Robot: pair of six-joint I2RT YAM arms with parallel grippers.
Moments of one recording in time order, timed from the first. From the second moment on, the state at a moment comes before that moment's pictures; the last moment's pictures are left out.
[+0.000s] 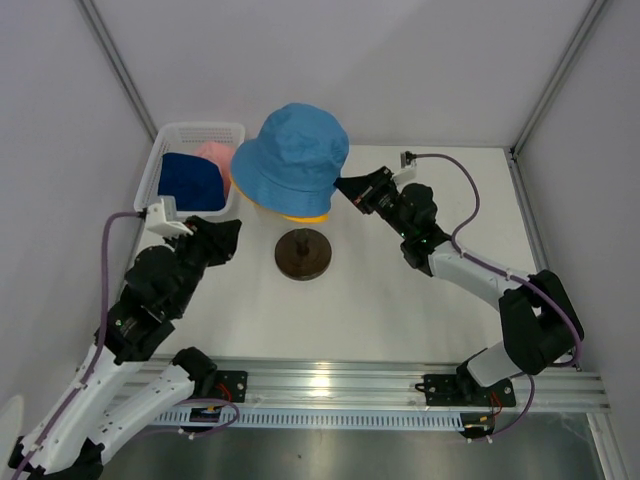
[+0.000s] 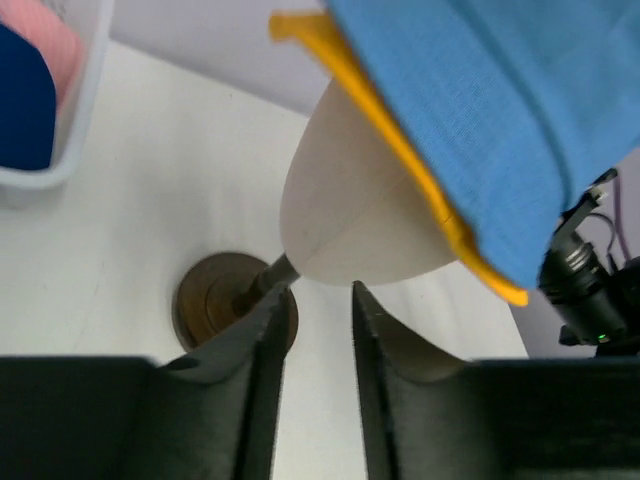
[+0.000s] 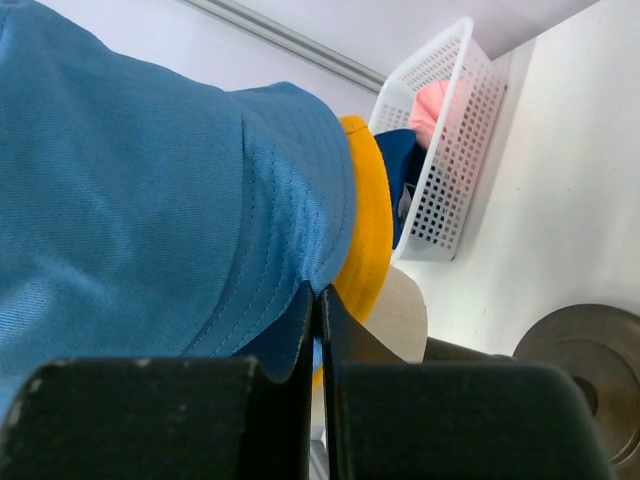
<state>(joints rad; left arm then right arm) -0.61 0.56 0.84 -0.39 -0.37 -0.62 0.57 1.49 0.92 0.65 -0.12 1.13</state>
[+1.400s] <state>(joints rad) 0.14 1.56 1.47 -0.32 -0.07 -0.54 0.16 1.05 0.83 -0.05 -0.14 0.73</state>
